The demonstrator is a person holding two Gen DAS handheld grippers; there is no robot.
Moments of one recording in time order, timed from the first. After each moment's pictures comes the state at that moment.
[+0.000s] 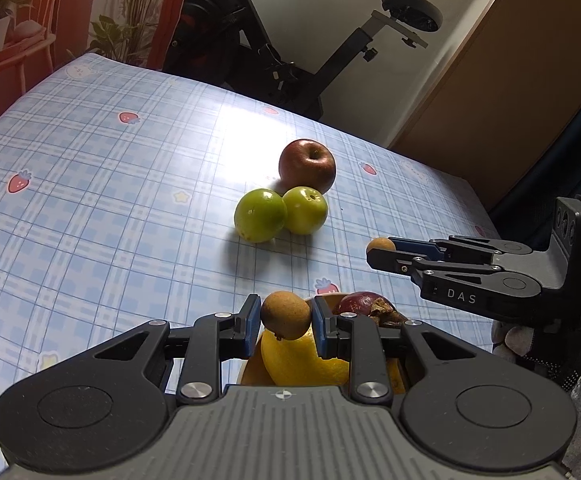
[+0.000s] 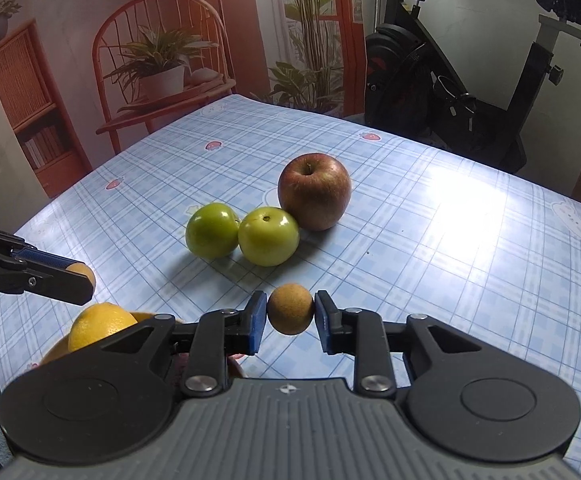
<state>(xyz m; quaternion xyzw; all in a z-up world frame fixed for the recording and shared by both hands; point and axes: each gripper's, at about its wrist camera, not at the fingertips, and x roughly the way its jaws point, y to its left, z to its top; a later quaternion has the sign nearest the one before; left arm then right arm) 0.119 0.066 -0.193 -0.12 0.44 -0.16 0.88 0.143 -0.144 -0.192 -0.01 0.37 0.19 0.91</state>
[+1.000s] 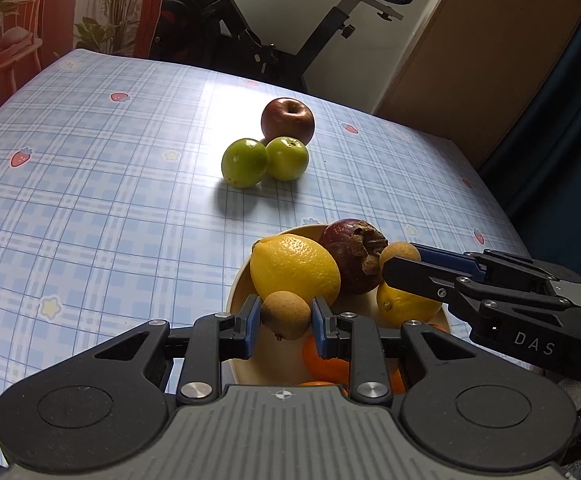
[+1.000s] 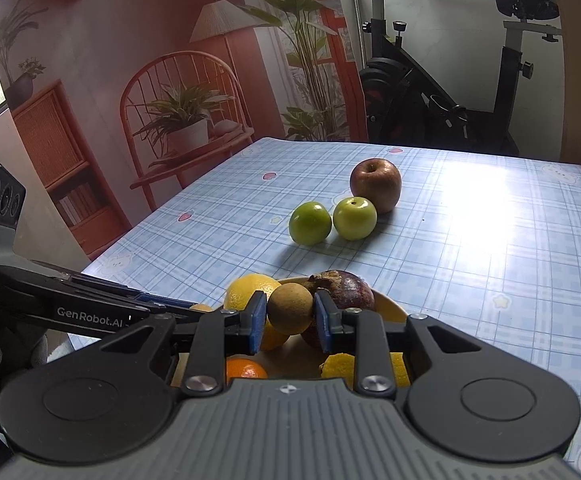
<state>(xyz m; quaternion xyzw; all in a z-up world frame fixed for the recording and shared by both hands) 0.074 0.059 -0.207 -0.08 0.44 -0.18 0.87 0.042 -0.112 -0.178 0.07 0.32 0.19 0.93</state>
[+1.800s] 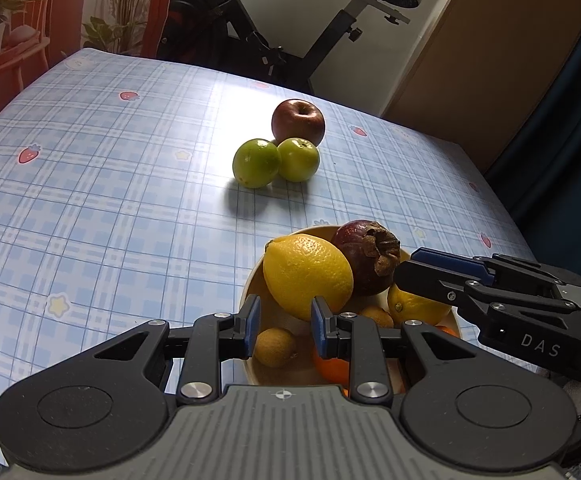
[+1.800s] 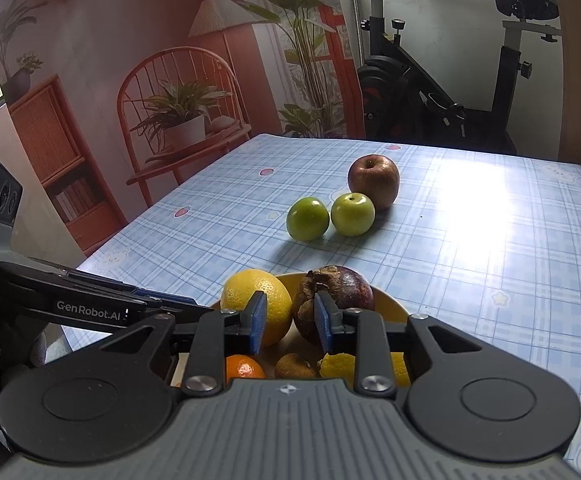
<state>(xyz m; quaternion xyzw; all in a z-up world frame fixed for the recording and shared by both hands) 0.072 0.065 -0.210 -0.09 0.44 -0.17 0.88 0.044 -0.113 -0.183 0.07 0.32 0.18 0.93</state>
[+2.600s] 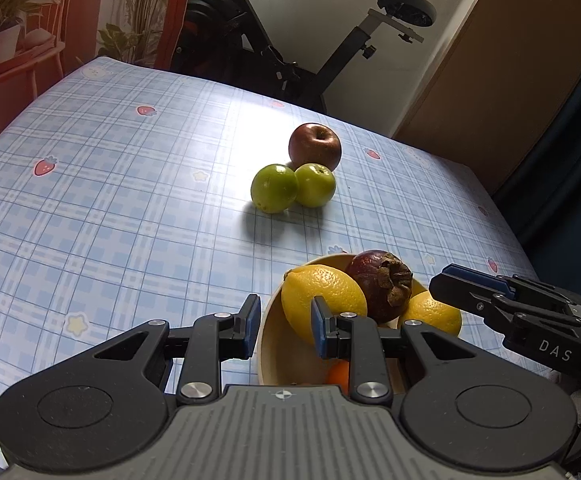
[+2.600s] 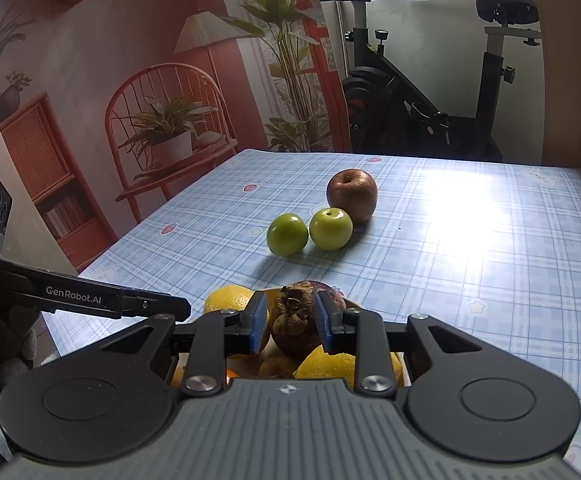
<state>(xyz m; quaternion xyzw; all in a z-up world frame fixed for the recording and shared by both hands) 0.083 0.076 -0.198 -0.10 0.43 -0.15 0.89 0.043 -0.134 -0.176 0.08 0.31 0.16 0.94</state>
